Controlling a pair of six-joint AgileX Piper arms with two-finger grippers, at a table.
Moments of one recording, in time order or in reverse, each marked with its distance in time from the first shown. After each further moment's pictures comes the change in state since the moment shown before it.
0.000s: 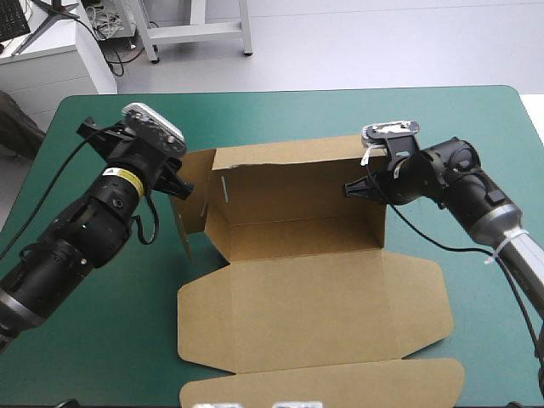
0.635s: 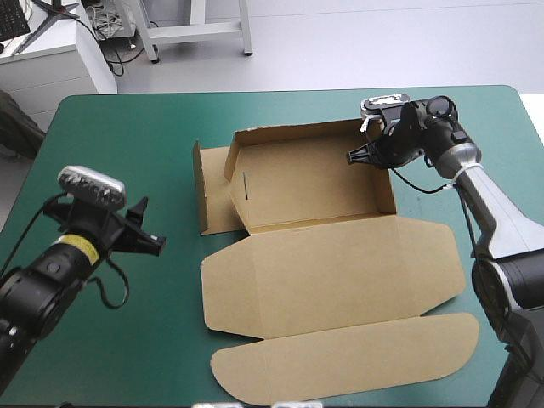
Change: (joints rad) left arm 0.165 -0.330 0.346 -0.477 -0.092 0.109; right arm -0.140 0.424 -0.334 0.077 0.036 -0.217
